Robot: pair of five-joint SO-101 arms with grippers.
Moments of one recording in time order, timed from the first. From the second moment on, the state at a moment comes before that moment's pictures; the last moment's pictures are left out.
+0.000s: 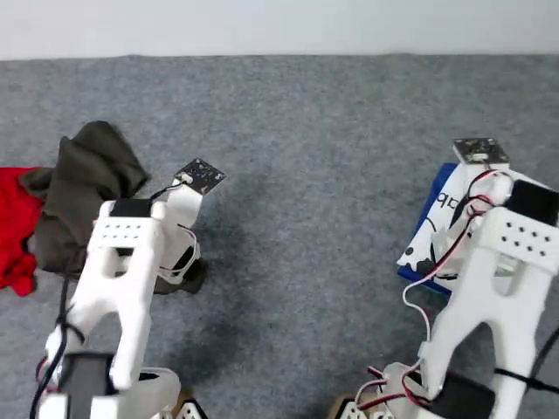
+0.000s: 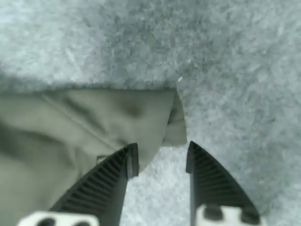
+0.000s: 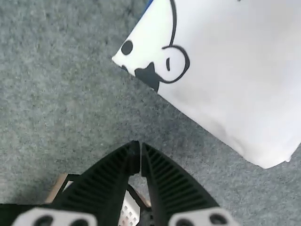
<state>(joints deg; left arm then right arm) -2.5 -9.3 37.8 73.2 -22.9 20.2 -20.3 14.2 100.6 24.7</state>
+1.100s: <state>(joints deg) 6.9 -16.8 -9.0 86.4 -16.7 19.5 -26.6 14.8 100.6 24.7</state>
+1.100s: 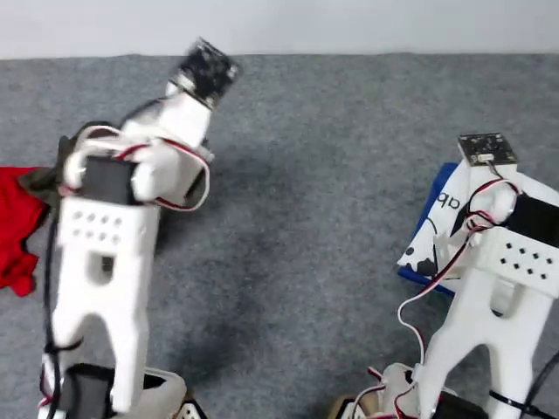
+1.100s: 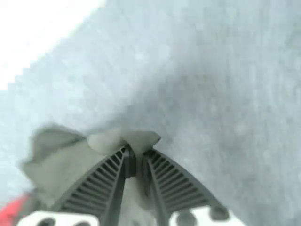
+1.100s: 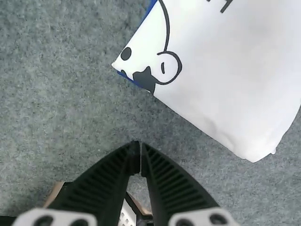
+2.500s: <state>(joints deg) -52.6 -50.4 16.8 99.4 -27.8 -34.9 -5.5 14.9 73.1 17.9</state>
